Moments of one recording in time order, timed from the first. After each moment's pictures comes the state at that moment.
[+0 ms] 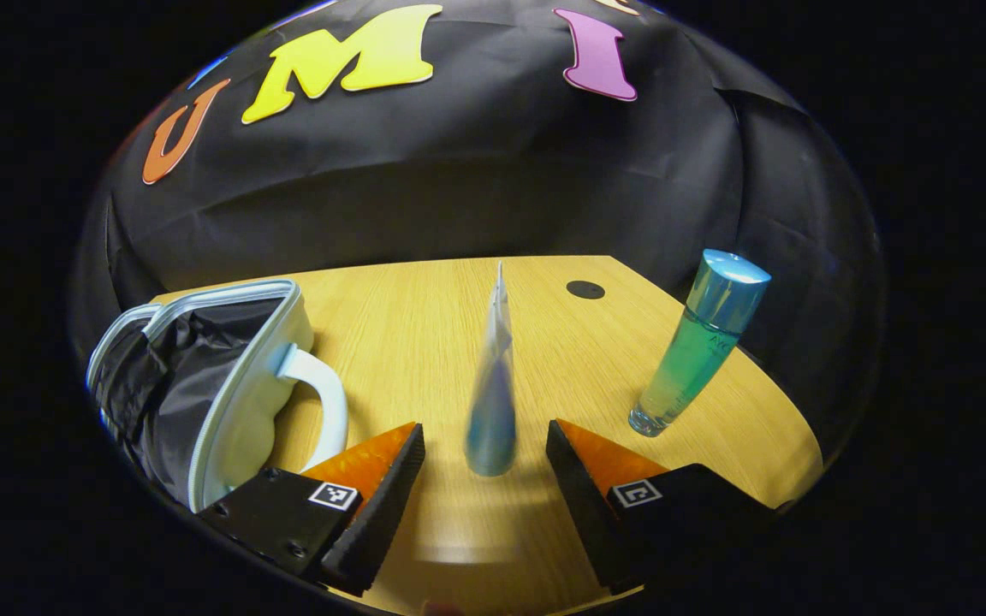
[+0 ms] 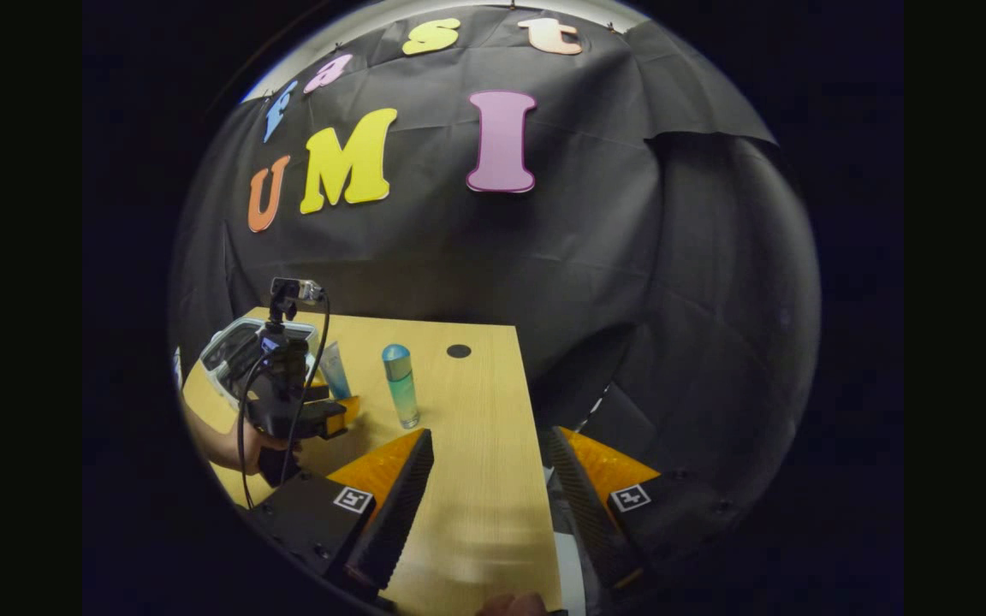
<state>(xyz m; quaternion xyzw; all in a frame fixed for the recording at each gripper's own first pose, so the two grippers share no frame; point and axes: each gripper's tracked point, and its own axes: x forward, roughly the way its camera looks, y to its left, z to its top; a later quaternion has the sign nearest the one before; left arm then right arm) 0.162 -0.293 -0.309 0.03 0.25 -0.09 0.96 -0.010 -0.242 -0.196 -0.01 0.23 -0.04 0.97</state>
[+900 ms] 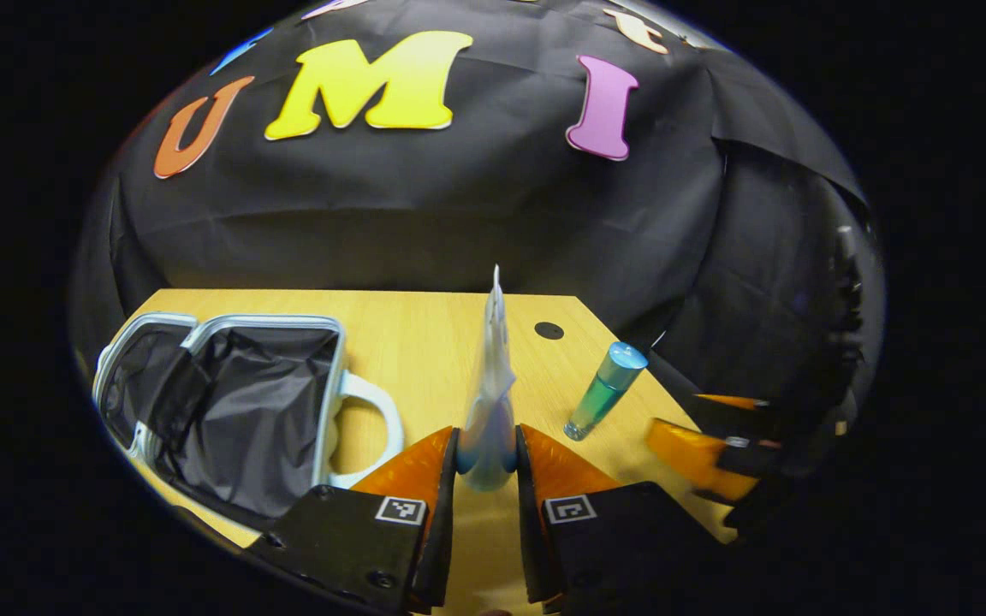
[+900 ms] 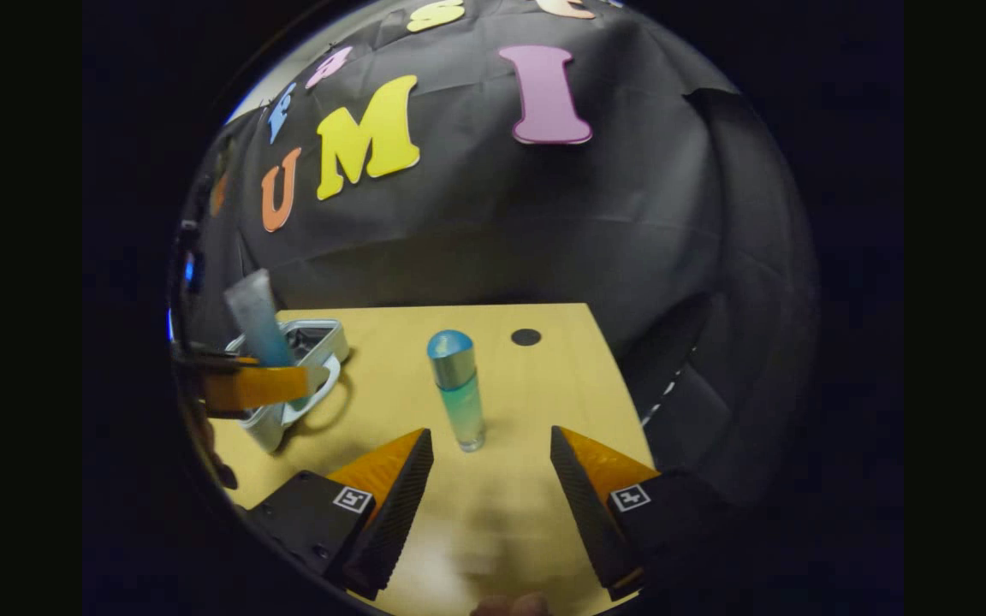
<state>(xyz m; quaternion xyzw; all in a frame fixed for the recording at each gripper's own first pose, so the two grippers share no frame) 0.076 -0.258 -0.193 -0.04 0.25 -0.12 0.96 0.100 -0.136 -0.289 0.05 0.26 0.06 0.96</state>
